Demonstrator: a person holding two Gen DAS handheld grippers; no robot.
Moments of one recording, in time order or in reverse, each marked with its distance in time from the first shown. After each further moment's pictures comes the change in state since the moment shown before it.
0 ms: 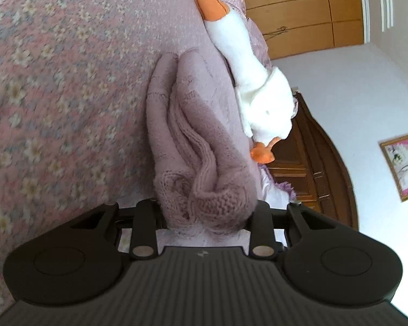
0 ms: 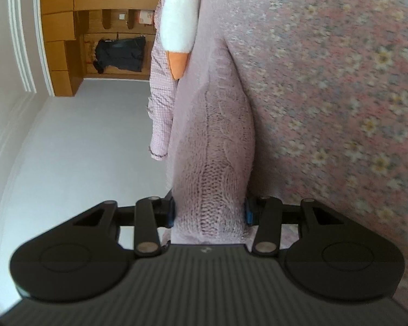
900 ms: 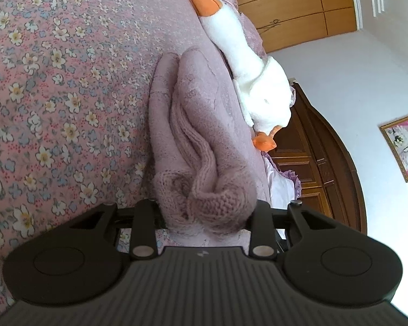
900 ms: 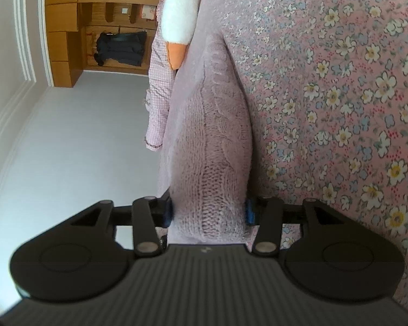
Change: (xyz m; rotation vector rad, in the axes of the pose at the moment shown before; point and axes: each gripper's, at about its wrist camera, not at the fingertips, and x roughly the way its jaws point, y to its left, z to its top) left arm -0.027 0.008 -0.031 0.070 0.010 0.000; right arm -0.027 -0.011 -0.033 -0.045 0.006 -0.010
